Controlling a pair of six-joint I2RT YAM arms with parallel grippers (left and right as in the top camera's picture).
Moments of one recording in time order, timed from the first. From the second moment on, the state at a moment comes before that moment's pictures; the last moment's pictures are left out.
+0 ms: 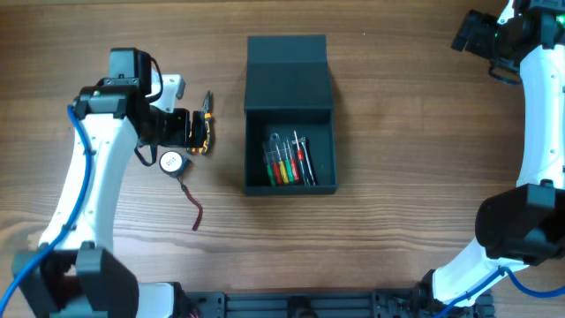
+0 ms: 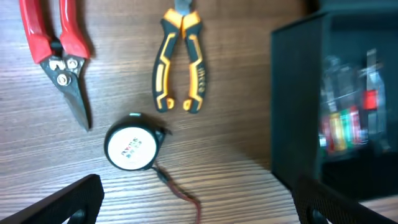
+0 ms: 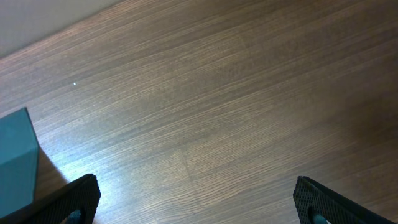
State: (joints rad) left arm 0.01 1.58 1.33 -1.09 0.16 0.06; right arm -0.19 1.88 1.94 -1.07 0.07 0.21
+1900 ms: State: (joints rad) left arm 0.08 1.78 0.98 -0.64 0.03 0.36; right arm -0.19 1.88 1.94 -1.07 0.07 0.21
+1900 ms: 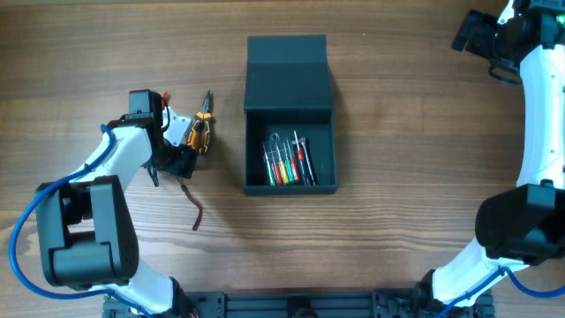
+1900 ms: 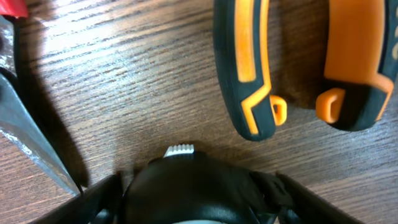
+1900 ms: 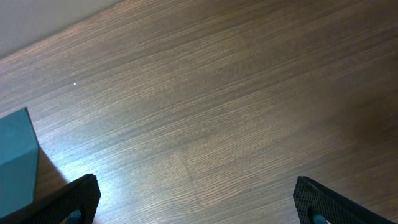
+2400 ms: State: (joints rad) left arm 0.08 1.78 0.99 -0.64 0.04 0.36; right arm -0.19 1.88 1.94 -1.07 0.07 0.21
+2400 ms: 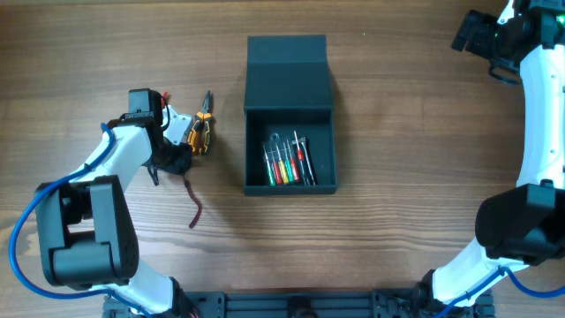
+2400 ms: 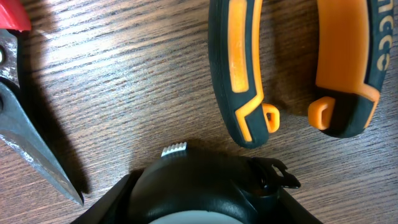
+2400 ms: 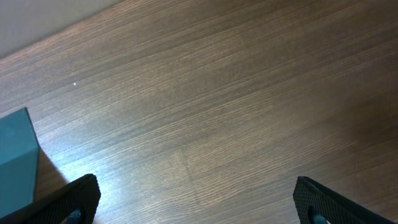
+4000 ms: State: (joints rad) left arm -0.49 1.69 1.26 -0.57 0.25 0.00; right arm -0.19 1.88 1.94 -1.07 0.07 0.21
